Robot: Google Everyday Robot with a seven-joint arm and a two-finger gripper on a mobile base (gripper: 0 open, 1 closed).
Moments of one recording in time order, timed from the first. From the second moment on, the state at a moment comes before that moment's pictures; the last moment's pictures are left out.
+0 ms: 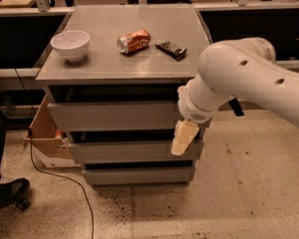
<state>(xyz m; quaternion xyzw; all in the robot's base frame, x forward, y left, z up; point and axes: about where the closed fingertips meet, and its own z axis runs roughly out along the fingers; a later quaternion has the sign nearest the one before) 0.536 -0.086 0.787 -0.64 0.73 -0.01 0.22</state>
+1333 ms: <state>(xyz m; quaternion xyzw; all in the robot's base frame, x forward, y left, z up) 0.640 -0.014 0.700 -0.65 0.70 0.01 0.30</state>
